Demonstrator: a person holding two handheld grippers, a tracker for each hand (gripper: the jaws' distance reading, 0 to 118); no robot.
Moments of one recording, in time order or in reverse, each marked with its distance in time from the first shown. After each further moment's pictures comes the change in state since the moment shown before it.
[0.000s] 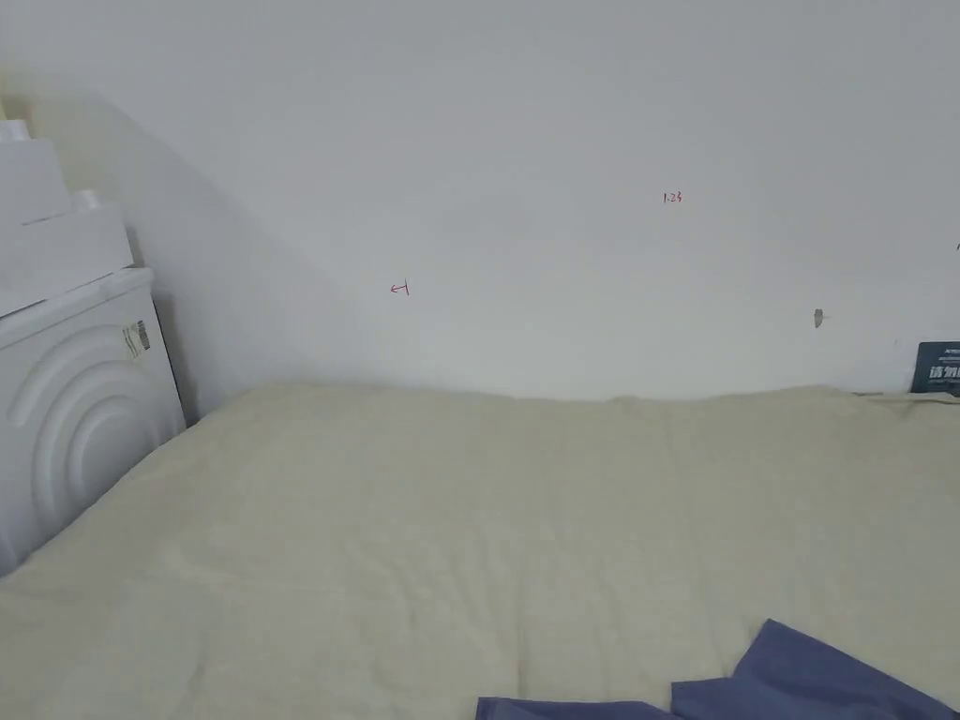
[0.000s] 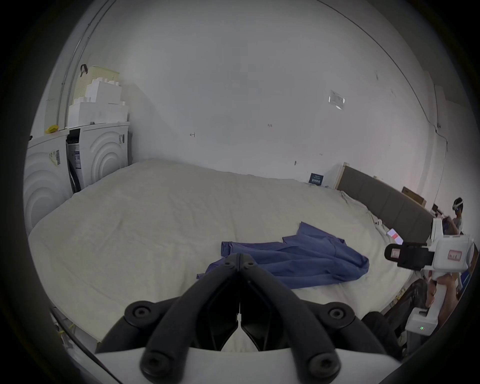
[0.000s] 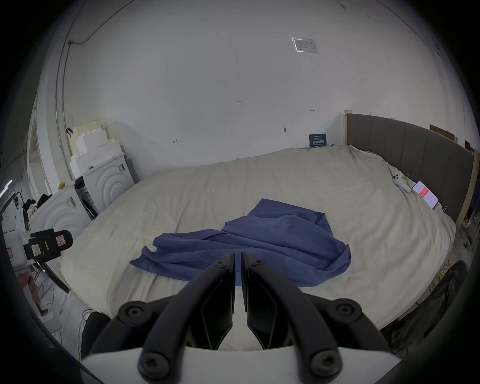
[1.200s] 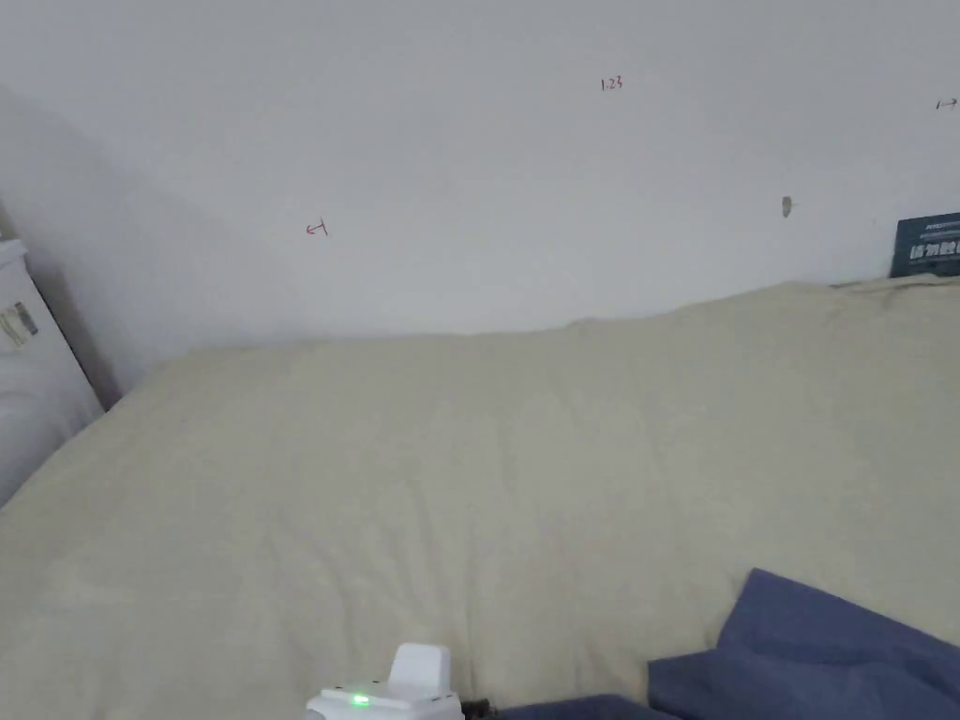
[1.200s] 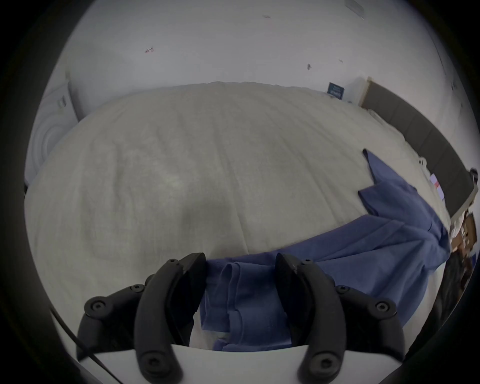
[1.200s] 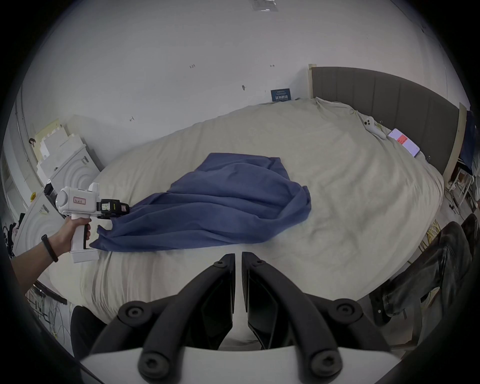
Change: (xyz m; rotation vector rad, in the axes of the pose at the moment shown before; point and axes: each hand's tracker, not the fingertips) left arm -0.012 -0.015 -0.359 -0.495 -0.013 -0.172; right arm 0.082 -0.046 -0.029 -0.228 -0.150 -0.154
